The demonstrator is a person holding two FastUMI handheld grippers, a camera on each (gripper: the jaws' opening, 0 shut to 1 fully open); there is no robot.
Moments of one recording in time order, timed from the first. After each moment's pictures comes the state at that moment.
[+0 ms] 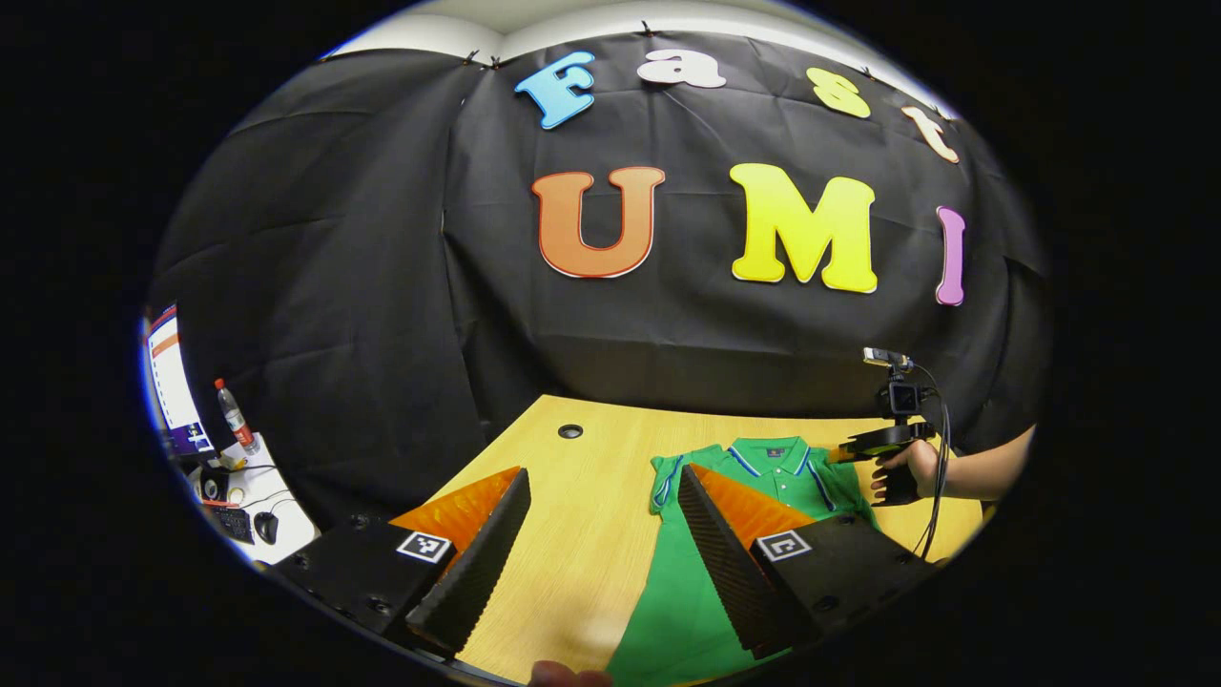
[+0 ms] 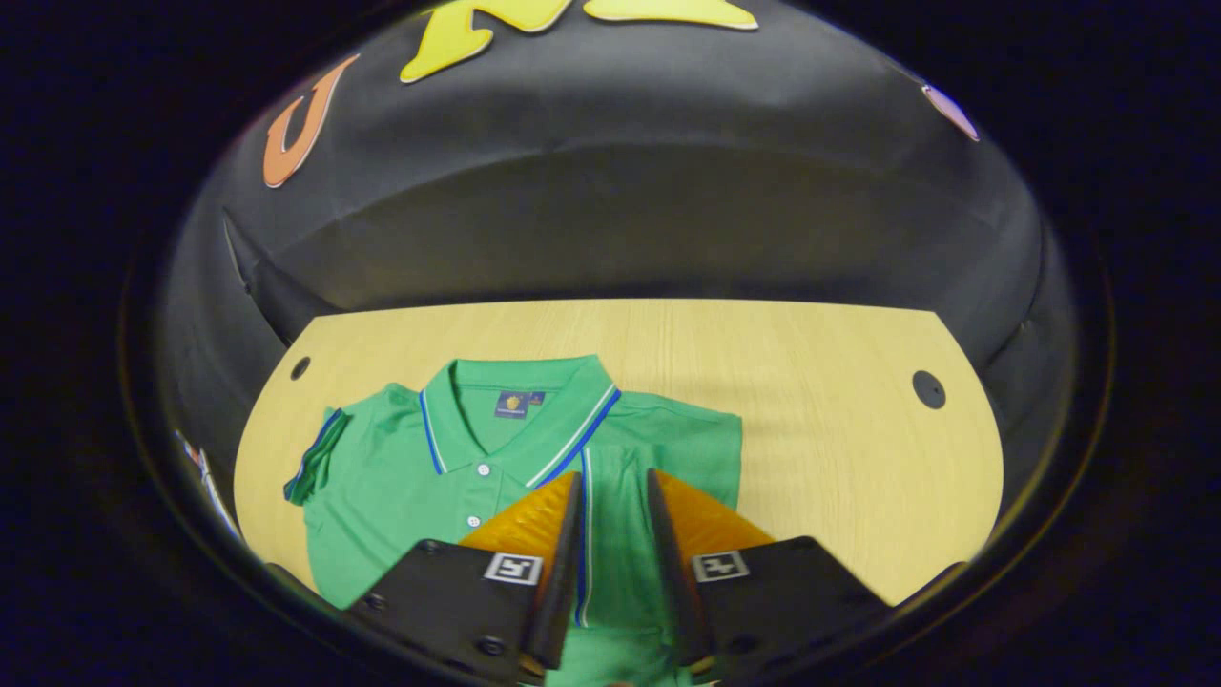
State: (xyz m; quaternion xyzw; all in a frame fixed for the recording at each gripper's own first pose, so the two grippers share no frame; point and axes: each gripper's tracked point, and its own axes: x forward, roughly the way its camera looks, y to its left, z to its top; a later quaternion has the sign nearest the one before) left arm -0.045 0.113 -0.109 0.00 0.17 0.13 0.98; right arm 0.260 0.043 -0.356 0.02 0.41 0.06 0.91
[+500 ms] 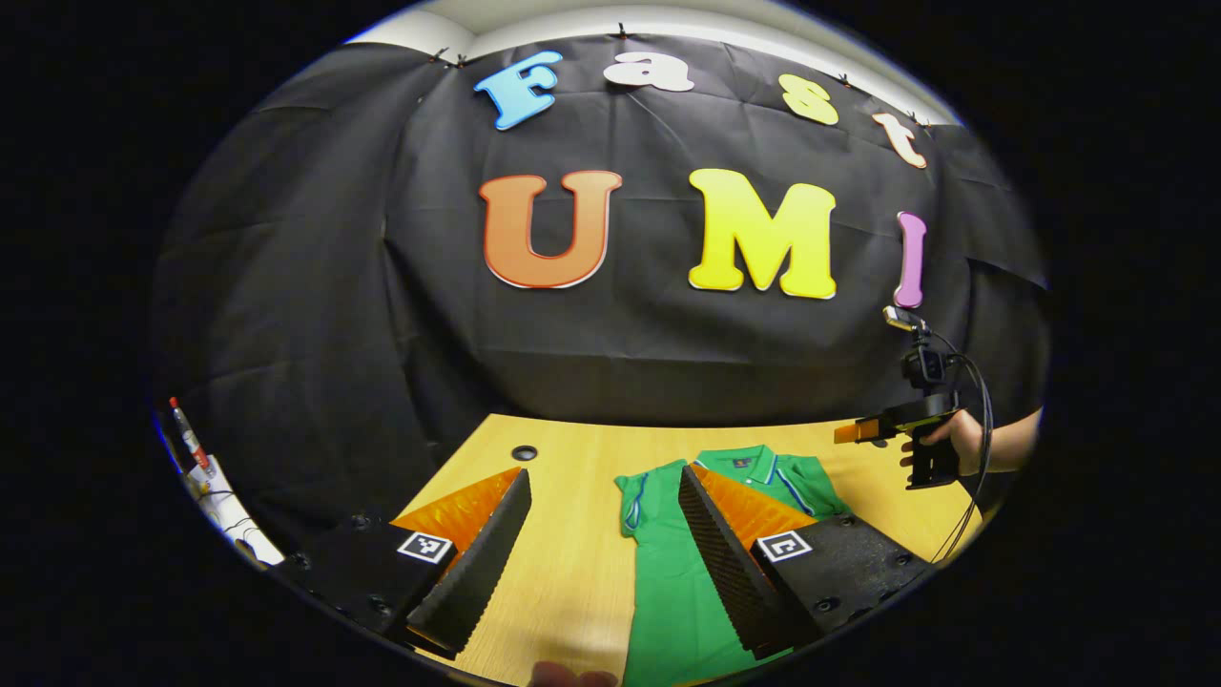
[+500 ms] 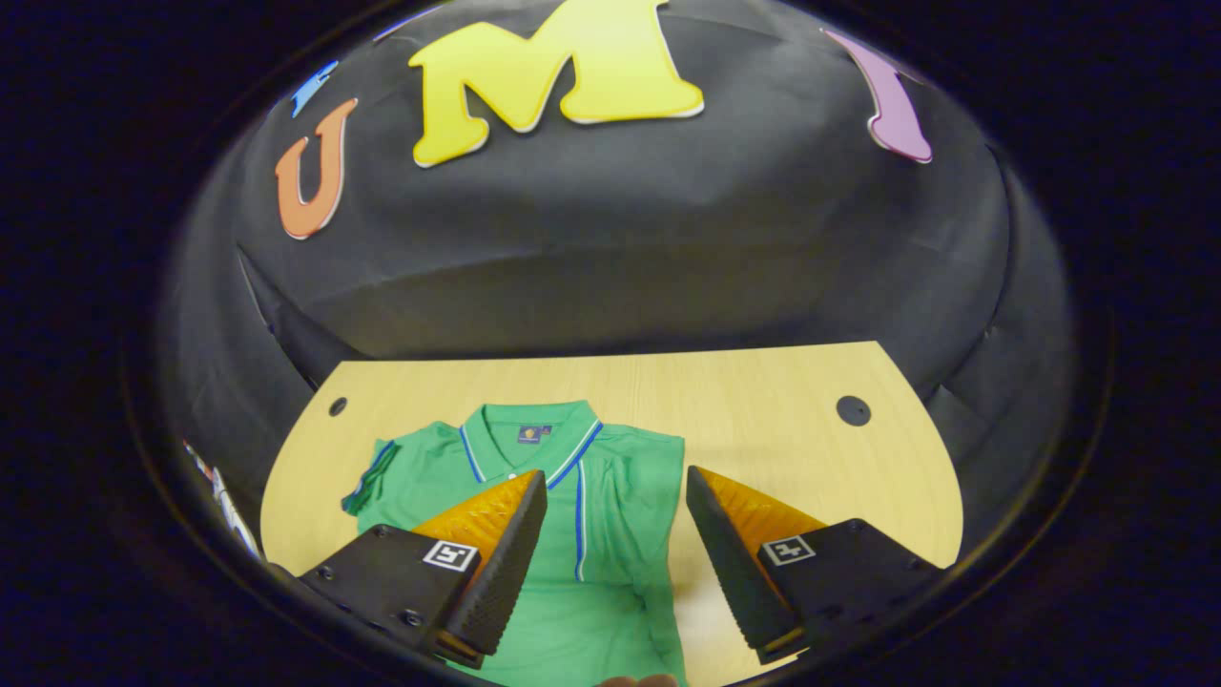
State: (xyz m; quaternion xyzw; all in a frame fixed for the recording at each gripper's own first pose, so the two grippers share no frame) left arm 0.012 0.099 -0.120 -0.01 0.16 0.00 0.99; right arm 0.194 0.006 -0.241 0.05 0.34 0.06 0.94
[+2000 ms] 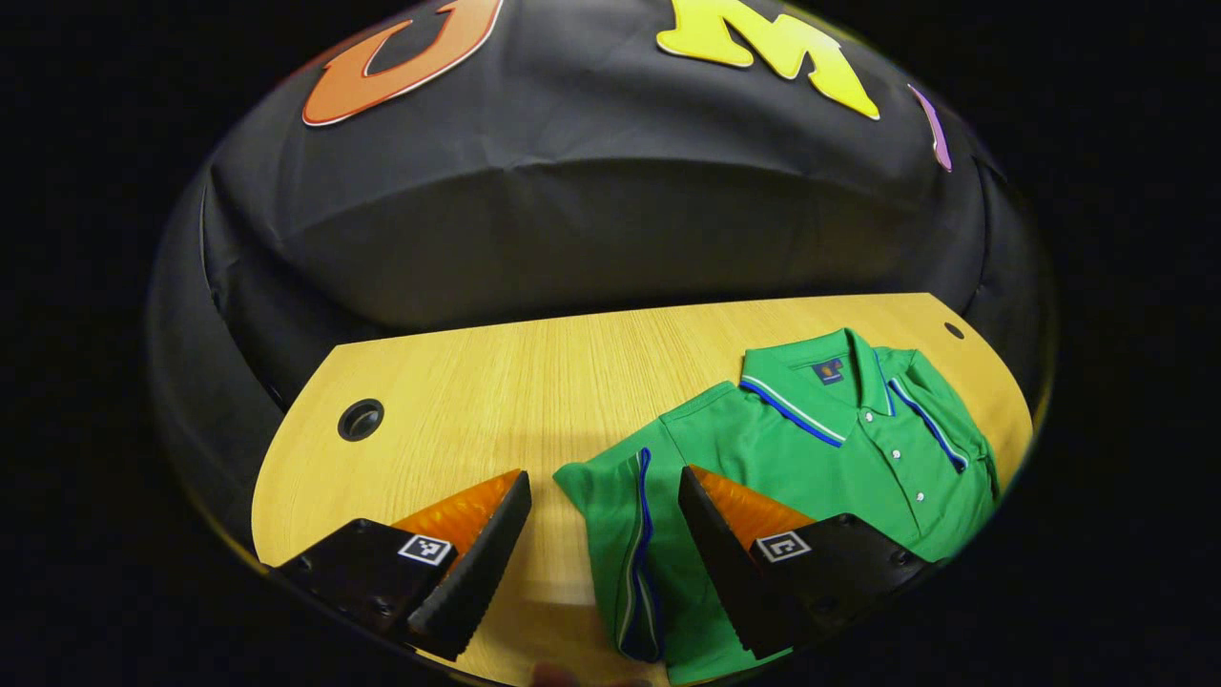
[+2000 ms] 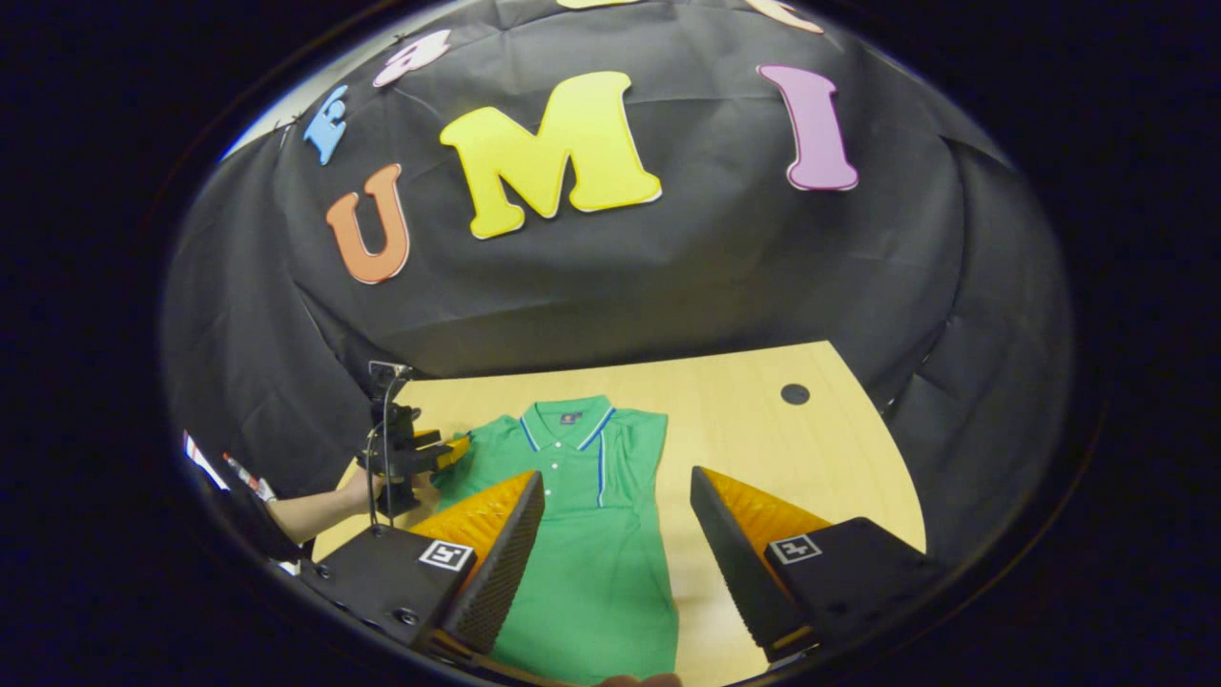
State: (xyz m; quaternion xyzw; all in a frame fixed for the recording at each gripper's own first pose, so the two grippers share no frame) left arm 0.250 0.091 -0.378 0.05 0.34 -0.06 0.94; right arm 0.056 -0.041 -0.148 0.10 0.33 0.08 0.94
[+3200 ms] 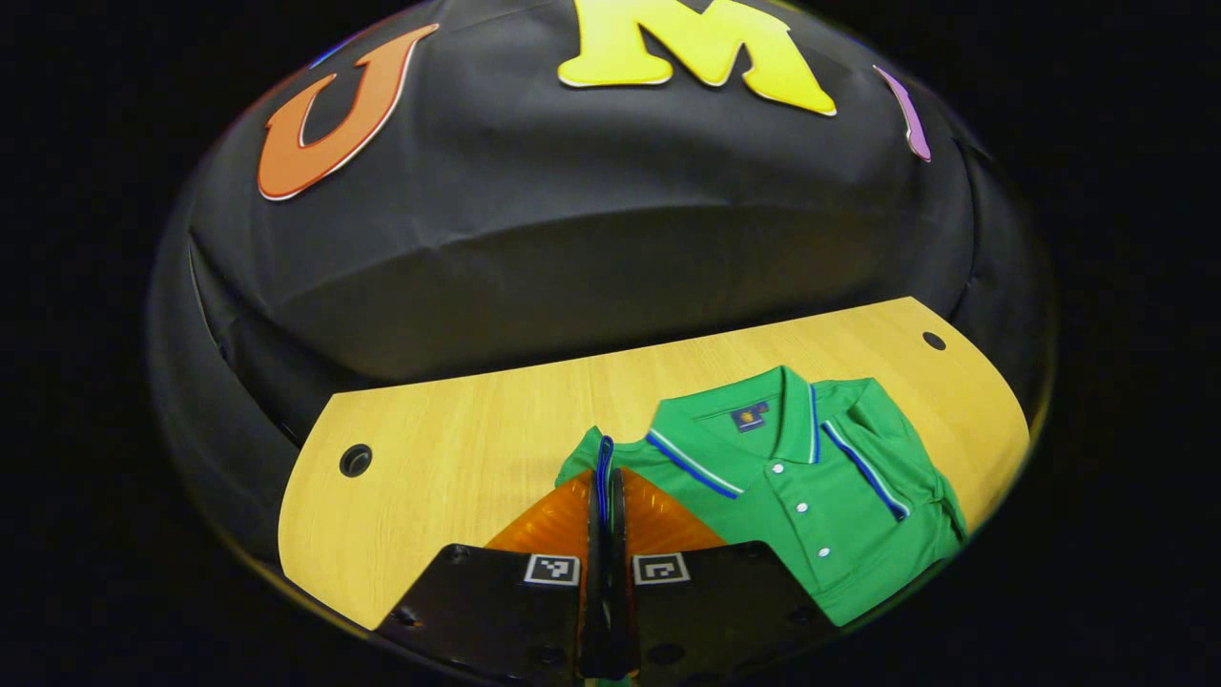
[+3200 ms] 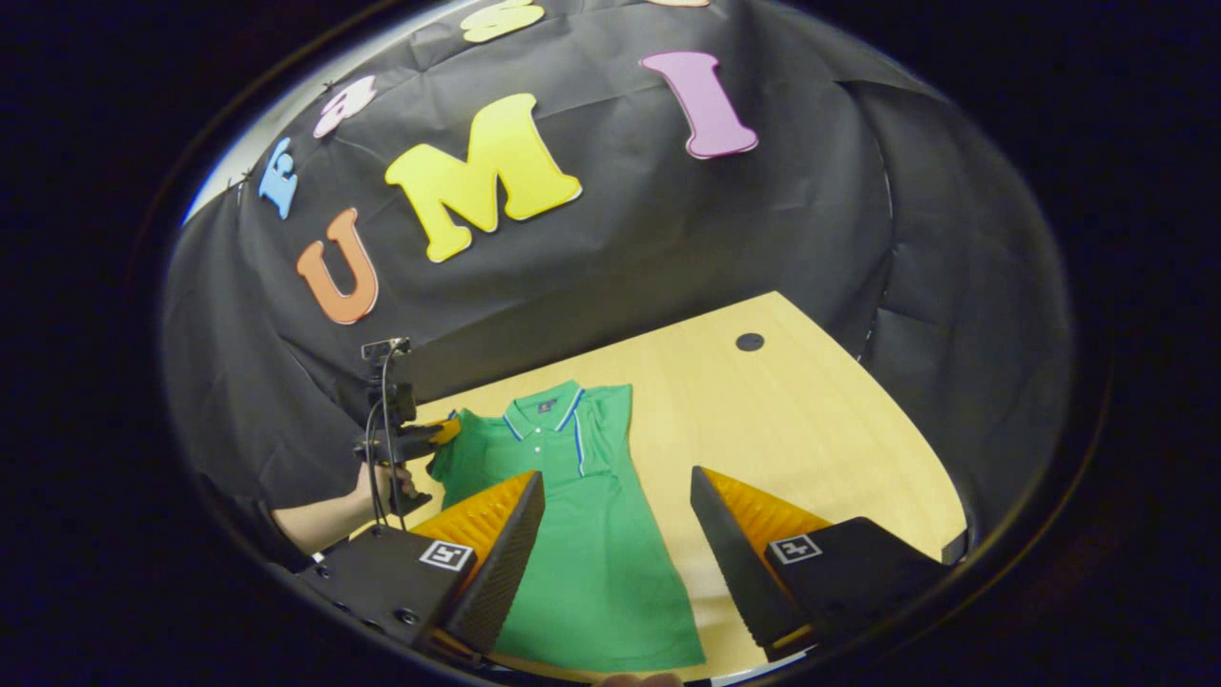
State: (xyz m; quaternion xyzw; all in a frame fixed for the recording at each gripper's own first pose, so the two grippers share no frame) left arm 0.242 -0.014 -0.314 0.09 0.32 -0.06 0.94; right arm -0.016 -0.095 -0.177 0.19 0.31 0.03 0.93
